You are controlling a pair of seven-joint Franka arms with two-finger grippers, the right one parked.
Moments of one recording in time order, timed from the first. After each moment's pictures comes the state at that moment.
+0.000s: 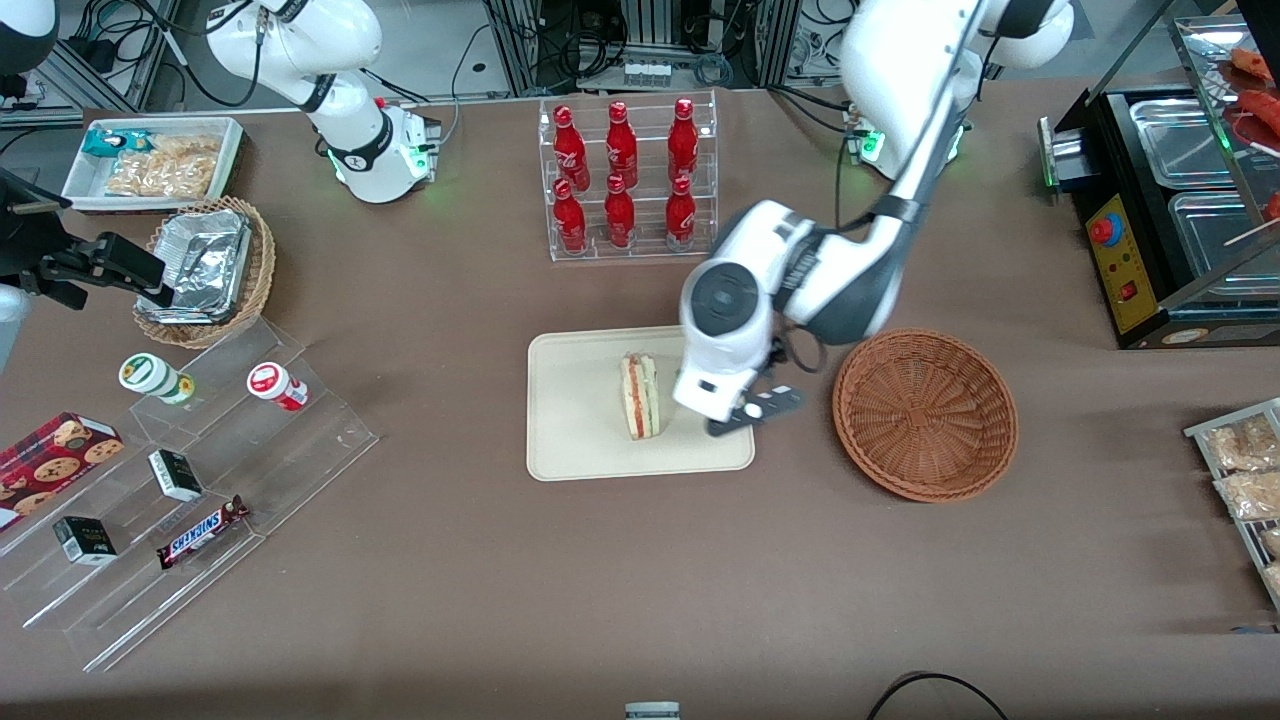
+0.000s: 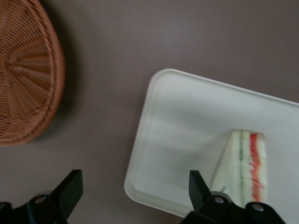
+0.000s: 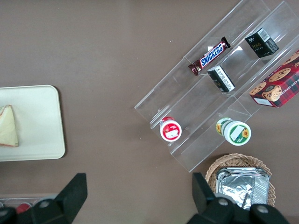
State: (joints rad) arm -0.65 0.55 0.06 -1.46 -0.01 1.83 -0.90
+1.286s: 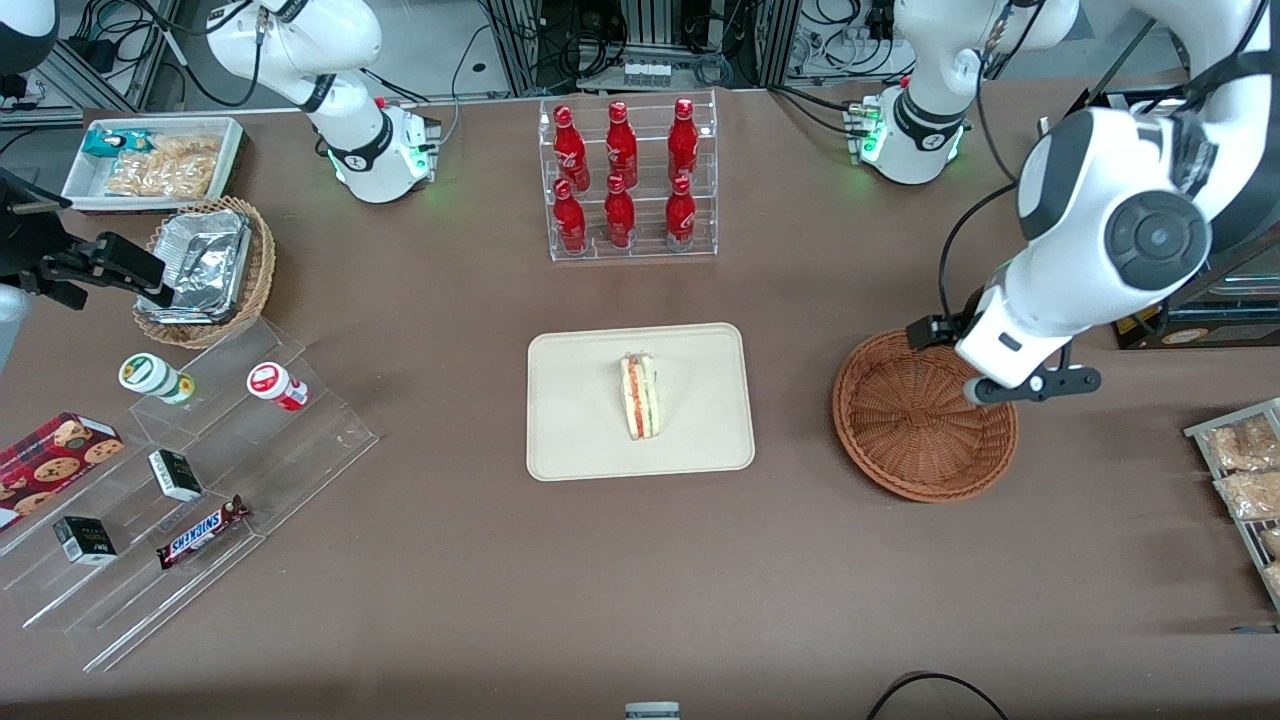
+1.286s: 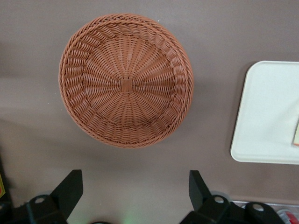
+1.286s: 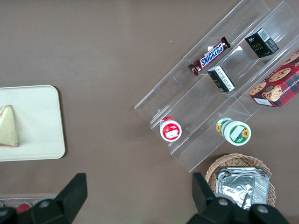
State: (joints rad) arm -0.17 0.12 -0.07 -1.73 -0.01 1.65 -0.31
